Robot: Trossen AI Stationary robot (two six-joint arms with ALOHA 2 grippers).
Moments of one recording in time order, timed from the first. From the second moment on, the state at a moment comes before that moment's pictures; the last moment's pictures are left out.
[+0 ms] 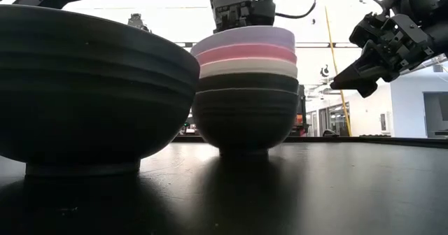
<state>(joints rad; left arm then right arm) 0.12 2.23 2.21 -1.30 0.17 0.15 -0.08 0.61 0.14 0.08 -0.03 0.29</state>
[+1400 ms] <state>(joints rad) 0.08 2.30 2.22 -1.36 0.19 0.12 -0.08 0.61 0.14 0.06 -0.03 0.29</state>
